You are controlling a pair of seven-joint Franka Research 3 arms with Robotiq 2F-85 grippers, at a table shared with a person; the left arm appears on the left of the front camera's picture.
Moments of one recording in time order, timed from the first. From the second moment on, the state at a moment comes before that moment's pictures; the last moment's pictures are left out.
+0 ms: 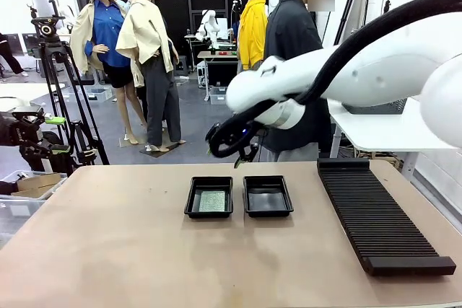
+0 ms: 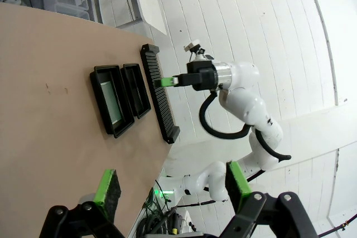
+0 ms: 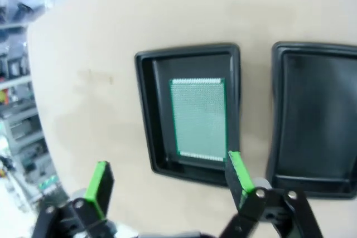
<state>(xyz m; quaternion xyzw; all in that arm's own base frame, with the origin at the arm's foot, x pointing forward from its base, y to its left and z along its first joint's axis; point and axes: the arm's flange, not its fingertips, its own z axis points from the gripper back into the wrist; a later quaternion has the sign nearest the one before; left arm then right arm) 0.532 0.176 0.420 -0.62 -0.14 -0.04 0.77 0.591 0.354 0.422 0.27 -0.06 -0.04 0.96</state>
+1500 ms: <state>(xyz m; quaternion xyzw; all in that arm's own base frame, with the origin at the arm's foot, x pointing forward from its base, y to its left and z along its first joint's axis) 0.532 0.176 0.420 -0.62 -0.14 -0.04 0.77 0.528 0.002 0.428 0.56 -0.09 -0.12 0.81</state>
